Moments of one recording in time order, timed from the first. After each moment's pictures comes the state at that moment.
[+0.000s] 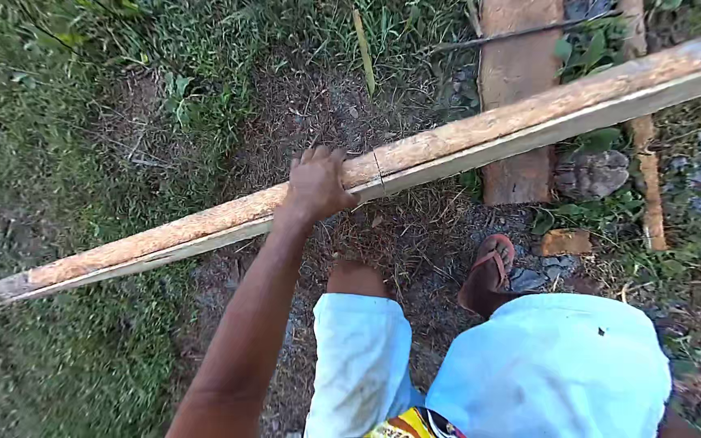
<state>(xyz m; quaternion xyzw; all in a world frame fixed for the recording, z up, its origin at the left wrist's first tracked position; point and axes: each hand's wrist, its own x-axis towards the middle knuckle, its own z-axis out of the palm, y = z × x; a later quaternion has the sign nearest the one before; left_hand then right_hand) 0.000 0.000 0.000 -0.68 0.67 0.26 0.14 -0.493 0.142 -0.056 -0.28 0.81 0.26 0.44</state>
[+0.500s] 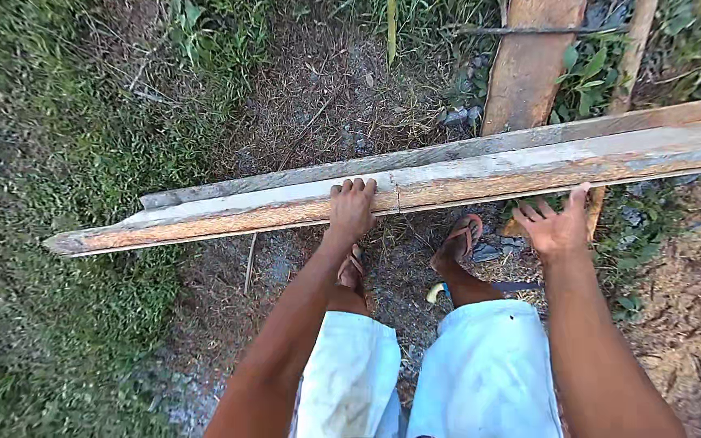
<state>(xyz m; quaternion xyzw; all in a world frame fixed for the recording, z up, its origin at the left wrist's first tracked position) -0.044 0.100 -0.003 -0.69 0.65 0.29 0.11 -0.414 0.020 0.007 -0.05 0.75 -0.36 0.55</state>
